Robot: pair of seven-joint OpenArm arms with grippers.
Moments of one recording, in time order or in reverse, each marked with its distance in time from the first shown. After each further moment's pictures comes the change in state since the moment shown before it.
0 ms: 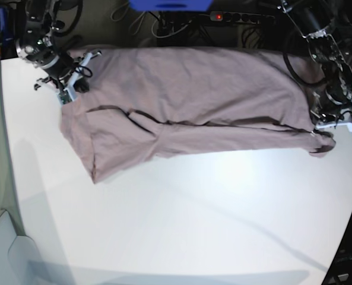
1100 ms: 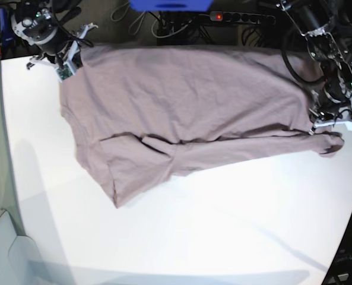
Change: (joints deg) left arm 0.4 0.2 0.2 0.2 -0.2 0.0 0.0; right arm -11.8 -0.4 0.1 14.2 -1.1 -0.1 -2.4
